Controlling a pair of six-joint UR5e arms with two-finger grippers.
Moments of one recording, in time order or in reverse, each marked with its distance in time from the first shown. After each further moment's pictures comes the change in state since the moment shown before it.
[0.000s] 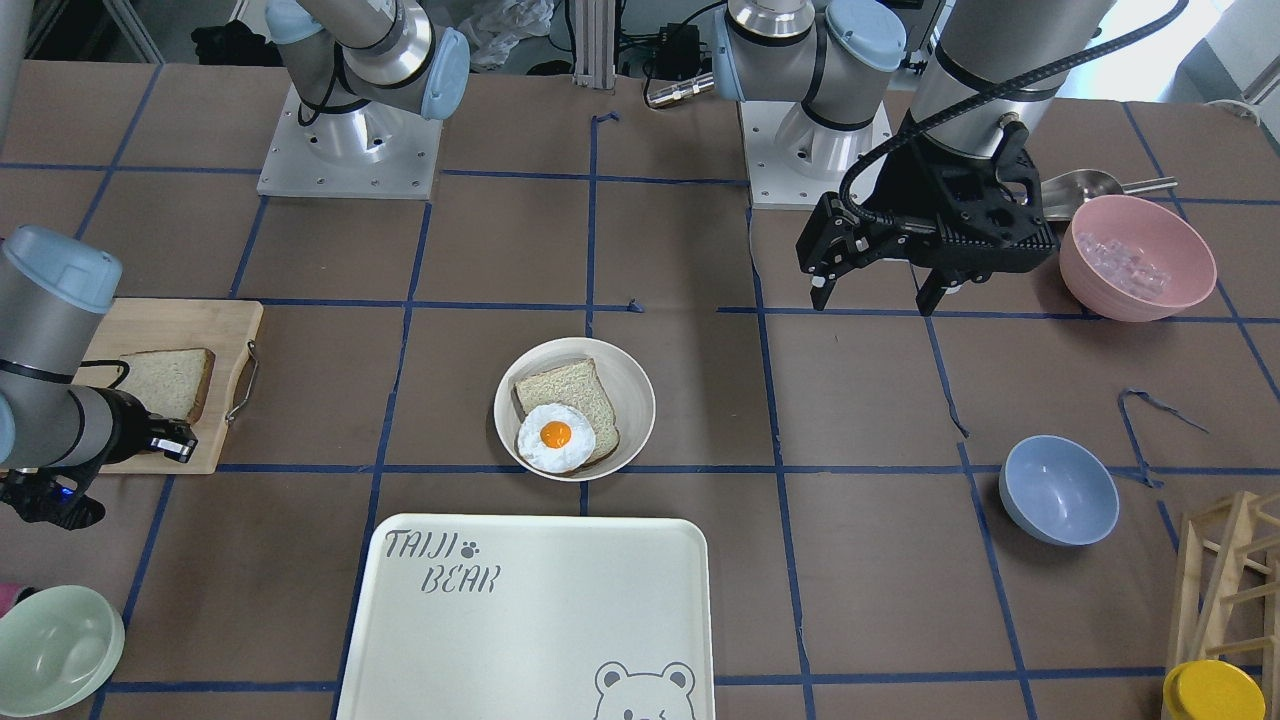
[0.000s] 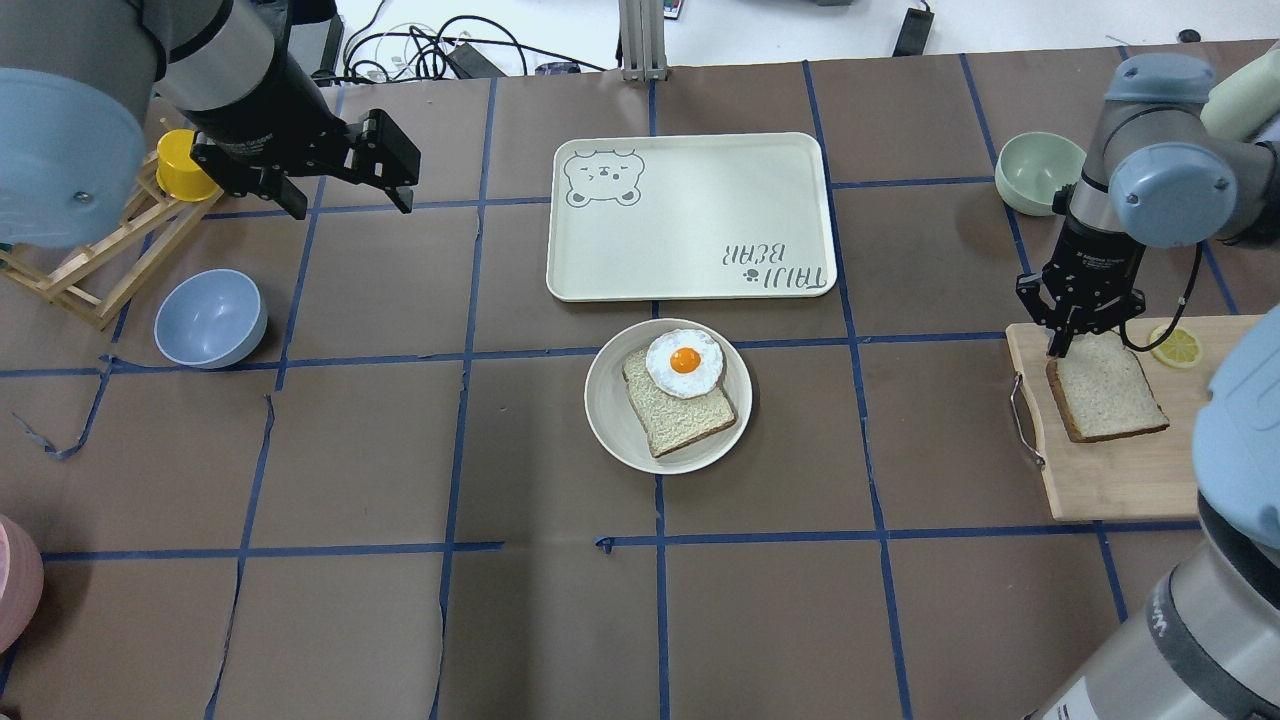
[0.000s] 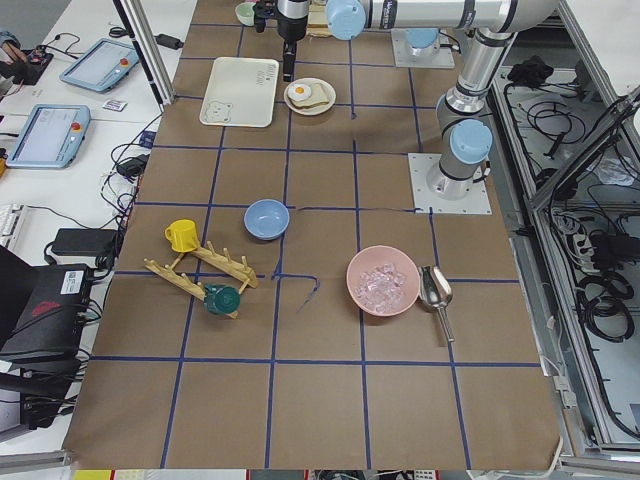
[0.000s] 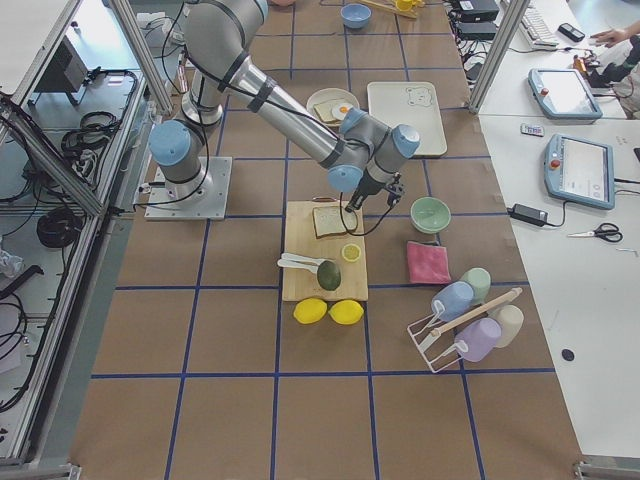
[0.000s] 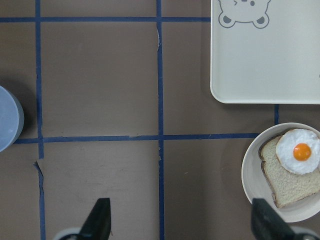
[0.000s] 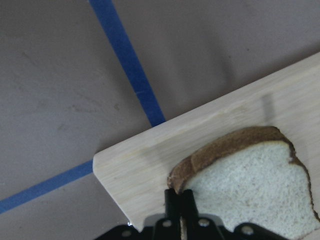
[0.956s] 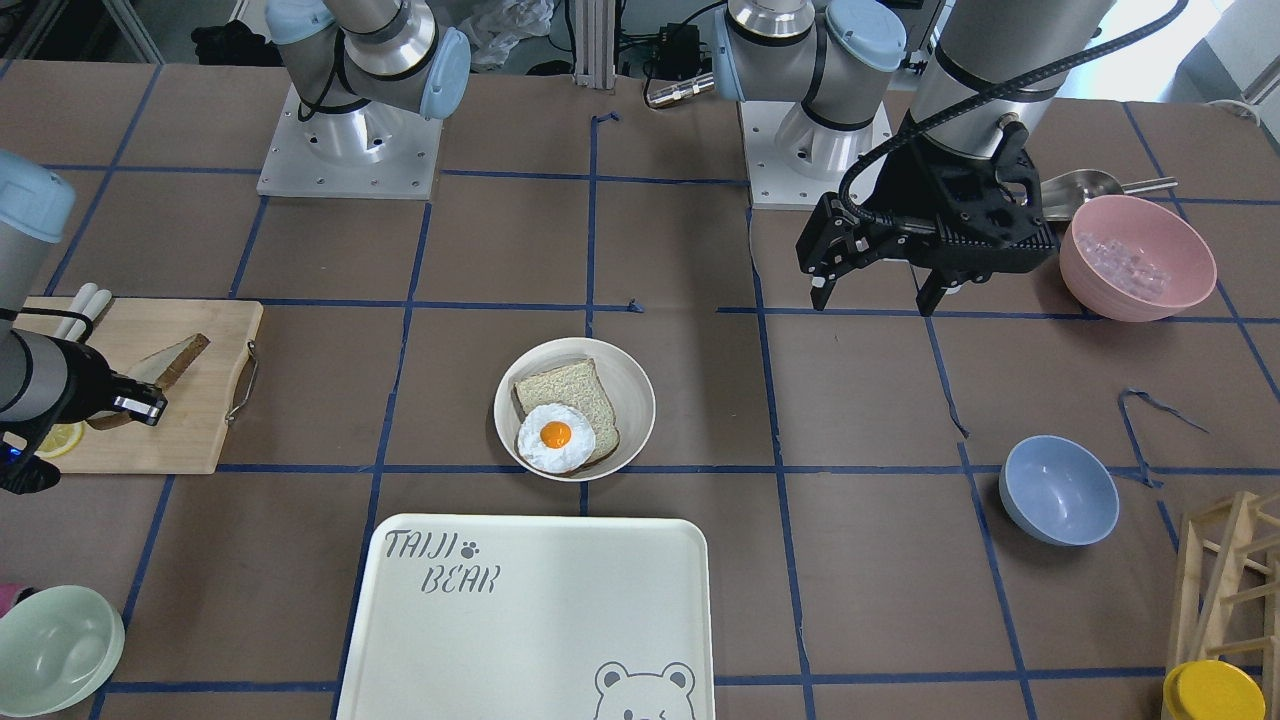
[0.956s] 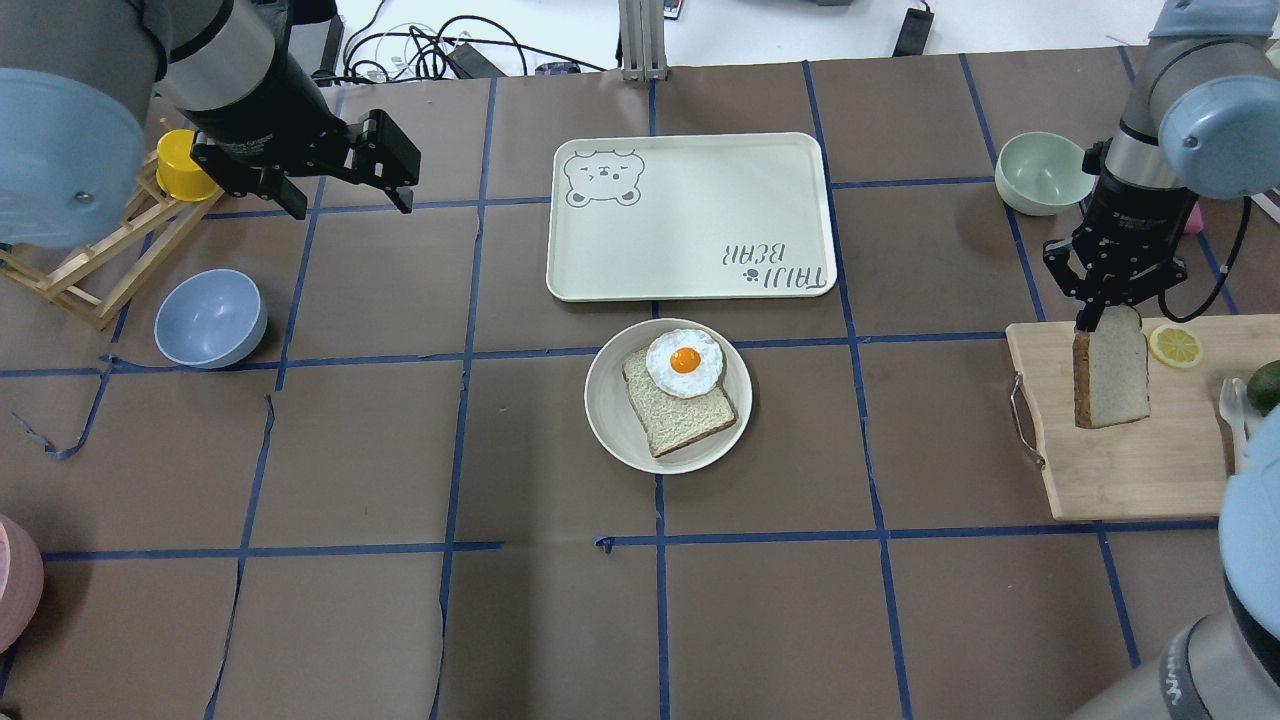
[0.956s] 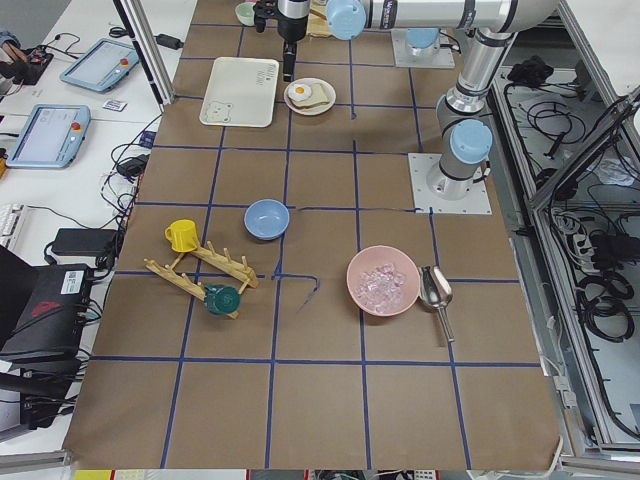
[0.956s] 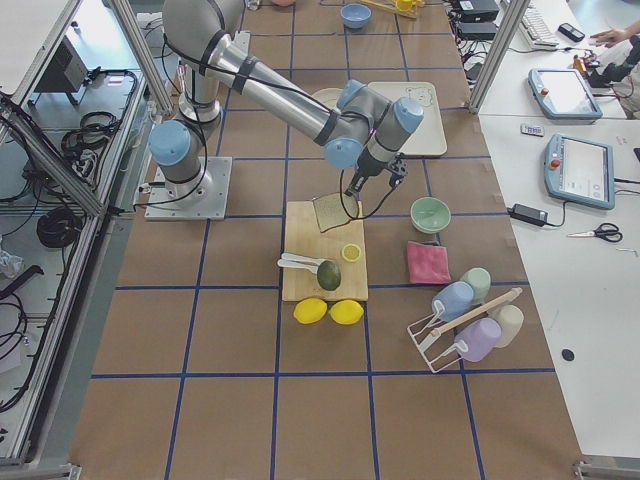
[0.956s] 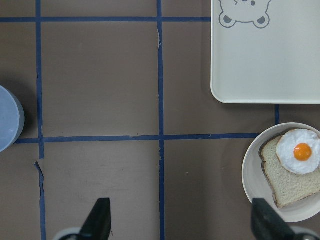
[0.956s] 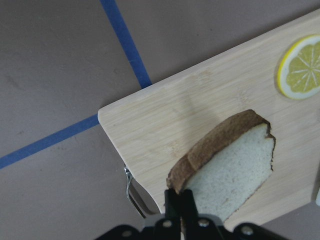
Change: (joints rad) left arm -0.001 0.000 0.000 -0.001 0.001 0.001; right arm 0.013 -0.119 -0.074 0.188 0.006 0.004
